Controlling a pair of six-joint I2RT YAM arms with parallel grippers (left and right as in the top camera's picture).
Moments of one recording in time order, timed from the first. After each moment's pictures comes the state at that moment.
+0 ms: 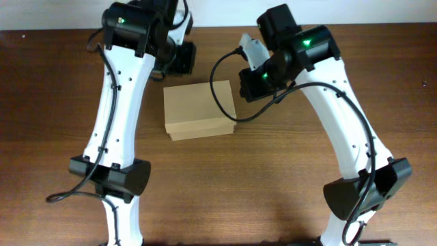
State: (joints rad) left arm -0.30 2.13 2.58 -1.68 0.10 -0.12; right arm 0.39 1.94 2.12 -1.42 -0.34 0.00
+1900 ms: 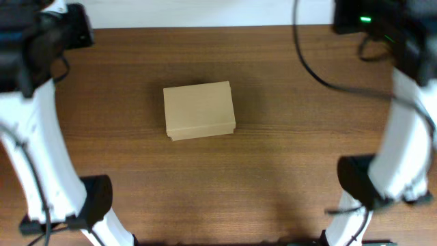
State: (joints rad) left arm 0.06 1.91 2.83 -1.53 -0.05 -0.06; right arm 0.07 2.03 3.09 -1.52 -0.12 -0.02
